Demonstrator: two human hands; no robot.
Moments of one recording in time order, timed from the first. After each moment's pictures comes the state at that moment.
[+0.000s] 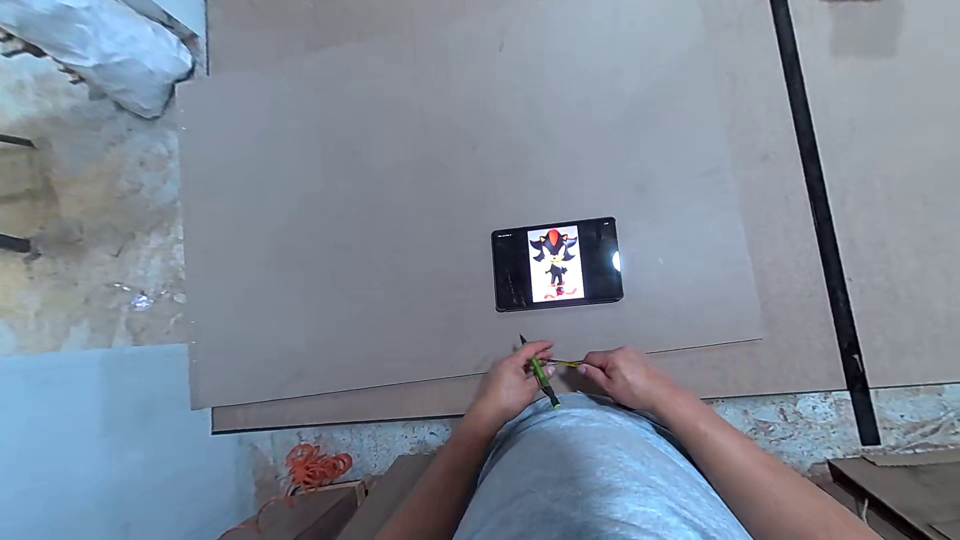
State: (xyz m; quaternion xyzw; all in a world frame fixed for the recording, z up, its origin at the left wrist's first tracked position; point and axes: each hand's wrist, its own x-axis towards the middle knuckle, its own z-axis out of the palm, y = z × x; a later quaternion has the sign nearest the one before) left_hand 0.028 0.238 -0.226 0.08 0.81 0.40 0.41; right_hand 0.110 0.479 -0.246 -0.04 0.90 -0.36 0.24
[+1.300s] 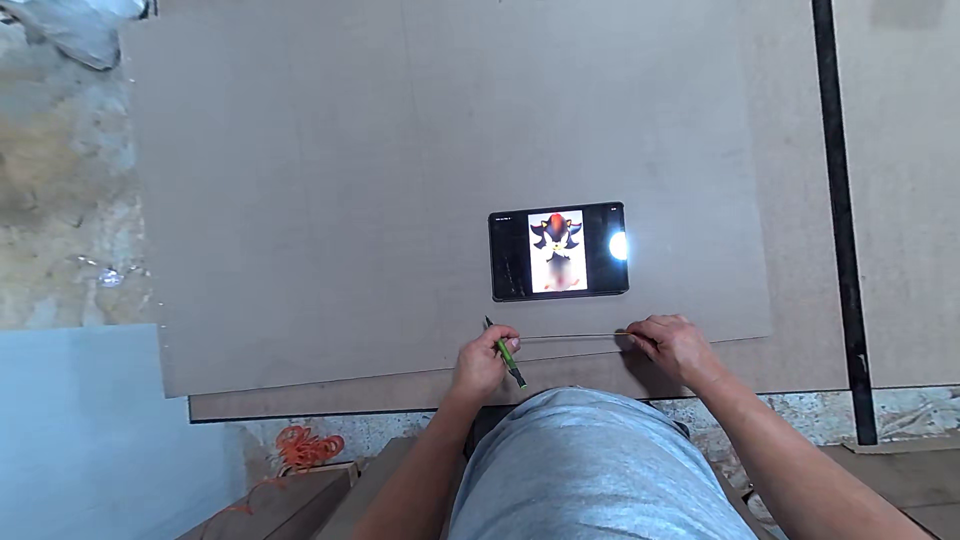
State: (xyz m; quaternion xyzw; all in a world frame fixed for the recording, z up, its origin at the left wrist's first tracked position) left_hand 0.005 0.205 -0.261 0.03 0.87 0.37 0.31; right_hand 0.120 0.557 -0.291 -0.05 0.96 -0.28 0.06
